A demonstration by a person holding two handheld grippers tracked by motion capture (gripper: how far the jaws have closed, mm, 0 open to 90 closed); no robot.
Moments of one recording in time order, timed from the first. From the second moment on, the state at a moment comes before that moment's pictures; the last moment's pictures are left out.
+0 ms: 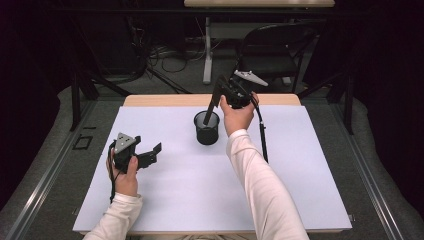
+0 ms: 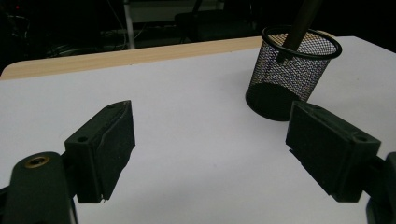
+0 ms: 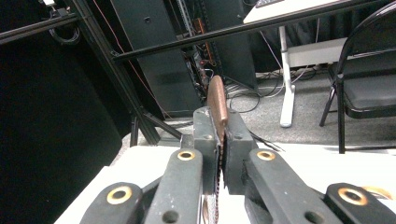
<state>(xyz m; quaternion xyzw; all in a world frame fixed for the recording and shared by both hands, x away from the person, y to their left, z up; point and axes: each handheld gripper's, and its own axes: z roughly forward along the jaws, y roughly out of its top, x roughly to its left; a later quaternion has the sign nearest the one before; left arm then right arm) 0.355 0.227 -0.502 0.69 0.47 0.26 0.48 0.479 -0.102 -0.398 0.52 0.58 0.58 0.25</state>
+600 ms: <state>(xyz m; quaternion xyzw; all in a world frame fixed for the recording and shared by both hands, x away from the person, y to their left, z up) 0.355 0.227 -0.503 0.69 0.47 0.26 0.48 0.479 -0.103 -0.416 0.53 0.57 0.58 0.23</state>
